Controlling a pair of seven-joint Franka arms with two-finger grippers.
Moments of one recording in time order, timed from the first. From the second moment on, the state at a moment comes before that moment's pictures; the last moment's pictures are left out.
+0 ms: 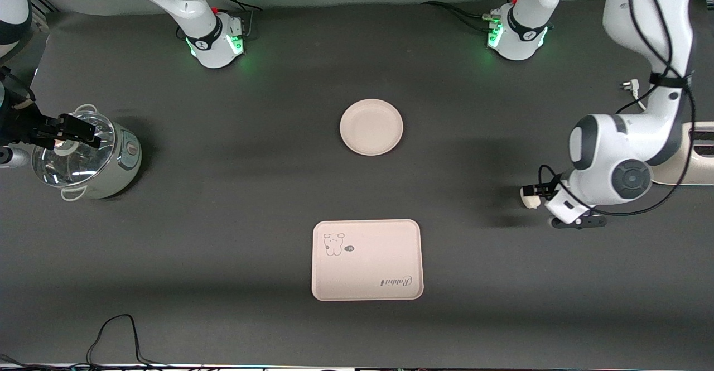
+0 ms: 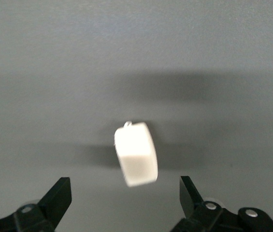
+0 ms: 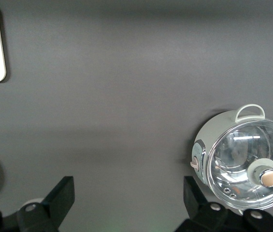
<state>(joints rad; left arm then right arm) -0.14 0.45 0.08 -1.95 -0.03 2.21 -0.08 -0.01 0.04 -0.05 -1.60 0.00 1.57 -0.05</state>
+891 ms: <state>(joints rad) -0.16 0.47 0.08 -2.09 -0.03 2.41 -0.08 -0.01 0.04 -0.05 -1.60 0.00 1.57 -0.05</state>
